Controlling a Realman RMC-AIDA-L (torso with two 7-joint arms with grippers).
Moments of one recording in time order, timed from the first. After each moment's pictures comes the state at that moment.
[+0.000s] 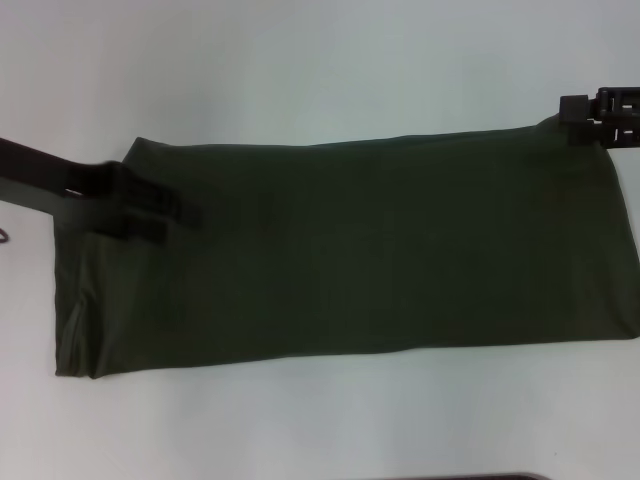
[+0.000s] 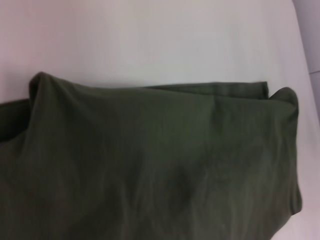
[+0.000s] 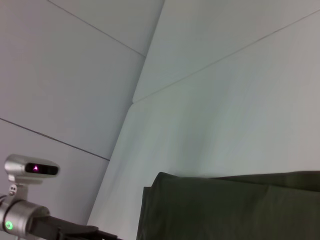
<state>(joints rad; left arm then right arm) -0.69 -1.99 -2.46 -0.82 -0.70 1.80 -2.59 0.56 1.84 -0.47 -0.58 -2.18 -1.78 2.25</state>
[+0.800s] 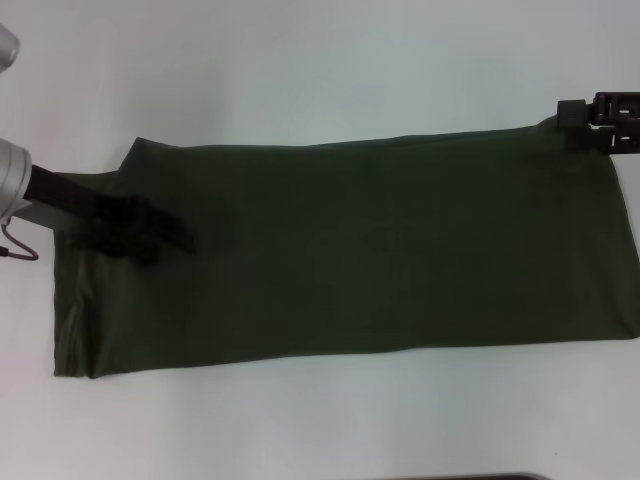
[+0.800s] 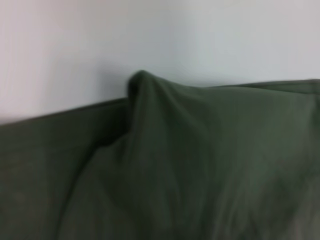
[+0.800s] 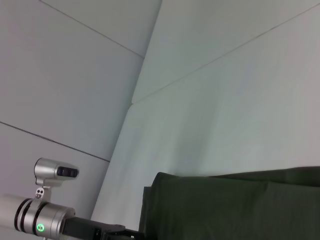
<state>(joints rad) -0.70 -2.01 -2.30 -0.73 -0.63 1.54 -2.64 0.55 1.85 -0.46 -0.58 -2.19 -1.77 2.25</state>
